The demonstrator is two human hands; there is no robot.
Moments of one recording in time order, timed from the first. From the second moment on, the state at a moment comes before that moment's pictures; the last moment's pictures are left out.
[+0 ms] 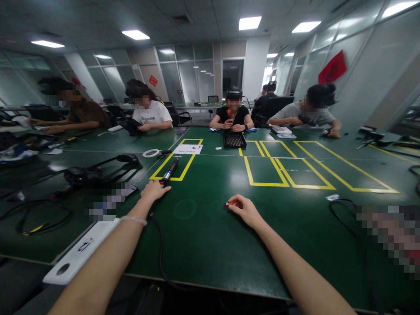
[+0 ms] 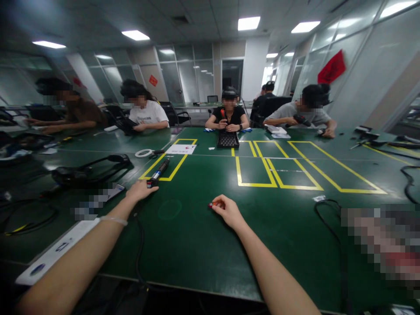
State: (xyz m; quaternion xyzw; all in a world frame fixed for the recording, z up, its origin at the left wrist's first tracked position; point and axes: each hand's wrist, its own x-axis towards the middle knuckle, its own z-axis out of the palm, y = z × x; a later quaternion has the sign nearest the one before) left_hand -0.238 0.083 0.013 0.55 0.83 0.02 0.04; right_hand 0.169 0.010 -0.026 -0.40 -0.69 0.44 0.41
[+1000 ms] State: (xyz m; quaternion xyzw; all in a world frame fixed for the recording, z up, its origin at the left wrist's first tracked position) left_hand -0.053 0.009 0.008 0.73 0.68 0.07 -0.03; right_hand 0.167 0.007 -0.025 -0.41 -0.70 0.42 0.40
